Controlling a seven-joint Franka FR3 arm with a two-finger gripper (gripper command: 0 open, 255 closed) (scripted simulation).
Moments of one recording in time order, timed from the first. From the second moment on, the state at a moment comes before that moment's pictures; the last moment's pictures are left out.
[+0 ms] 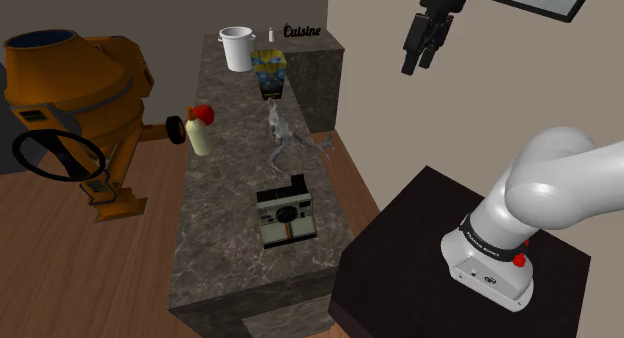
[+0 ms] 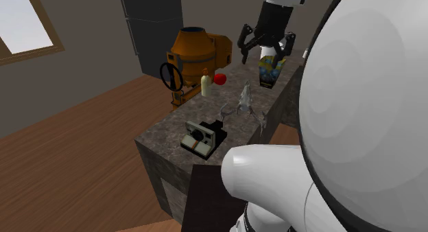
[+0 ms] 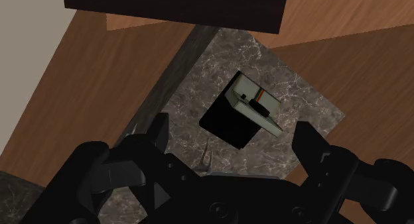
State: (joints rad) arm 0.02 -0.80 -0.05 -2.36 0.12 1.55 -0.07
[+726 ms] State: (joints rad) arm 0.10 -0.59 0.00 -2.45 0.13 1.85 -0.19
